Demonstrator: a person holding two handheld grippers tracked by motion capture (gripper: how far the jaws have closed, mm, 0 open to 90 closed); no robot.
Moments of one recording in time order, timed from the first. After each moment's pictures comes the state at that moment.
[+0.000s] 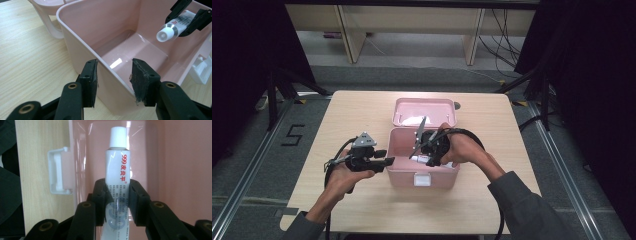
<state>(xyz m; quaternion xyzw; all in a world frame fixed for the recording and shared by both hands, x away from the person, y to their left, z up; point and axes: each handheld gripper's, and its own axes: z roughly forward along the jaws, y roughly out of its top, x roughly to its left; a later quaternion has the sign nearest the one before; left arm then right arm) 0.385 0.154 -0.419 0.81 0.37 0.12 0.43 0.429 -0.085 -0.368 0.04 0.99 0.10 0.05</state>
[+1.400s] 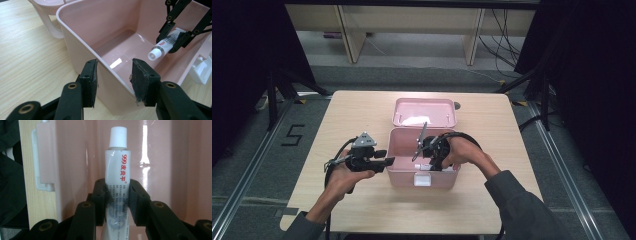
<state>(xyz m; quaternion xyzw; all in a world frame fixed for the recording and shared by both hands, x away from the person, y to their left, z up) 0.385 0.154 -0.420 0.81 0.37 0.12 0.43 0.443 -0.090 -0.405 0.05 0.99 0.10 -0.03</state>
